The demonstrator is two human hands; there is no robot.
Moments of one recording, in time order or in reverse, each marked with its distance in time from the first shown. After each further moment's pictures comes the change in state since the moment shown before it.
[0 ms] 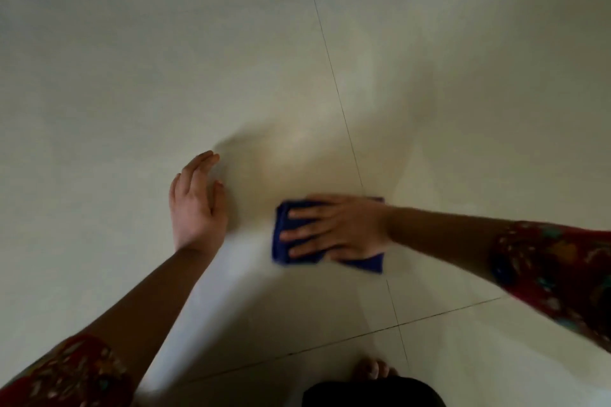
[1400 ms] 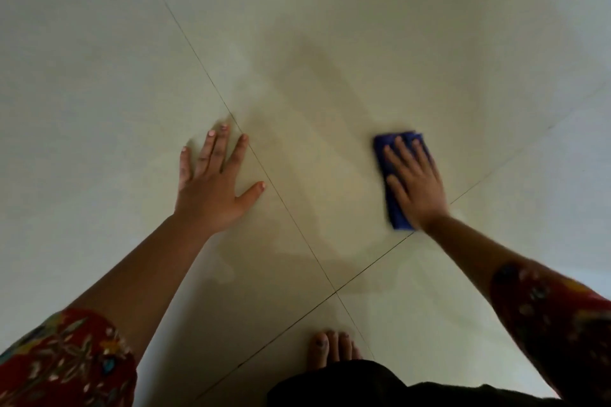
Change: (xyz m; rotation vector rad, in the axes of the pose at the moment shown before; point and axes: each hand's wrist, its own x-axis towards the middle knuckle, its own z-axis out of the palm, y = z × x) left_hand 0.028 0.103 0.100 0.418 -0.670 0.405; right_hand -0.217 -0.104 0.037 0.217 0.176 1.661
